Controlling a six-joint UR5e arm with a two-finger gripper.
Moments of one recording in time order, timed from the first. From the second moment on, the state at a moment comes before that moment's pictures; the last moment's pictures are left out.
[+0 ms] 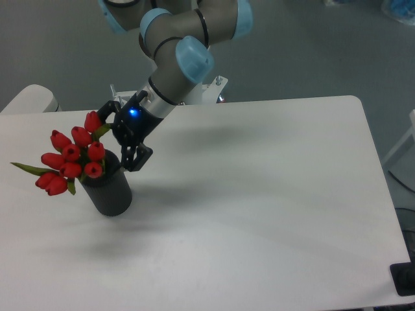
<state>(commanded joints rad) 2.36 -1.63 -2.06 -0.88 0.70 1.18</state>
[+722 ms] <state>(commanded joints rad) 2.34 -1.65 -2.06 -0.87 0.68 1.14</state>
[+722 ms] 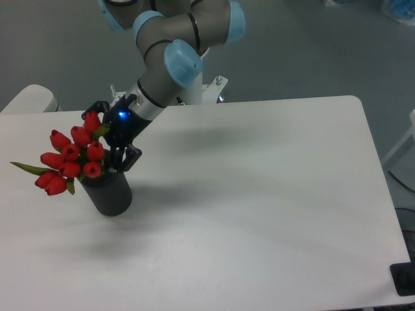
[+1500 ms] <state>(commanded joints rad) 2.32 -1.69 -2.04 -0.87 0.63 1.14</state>
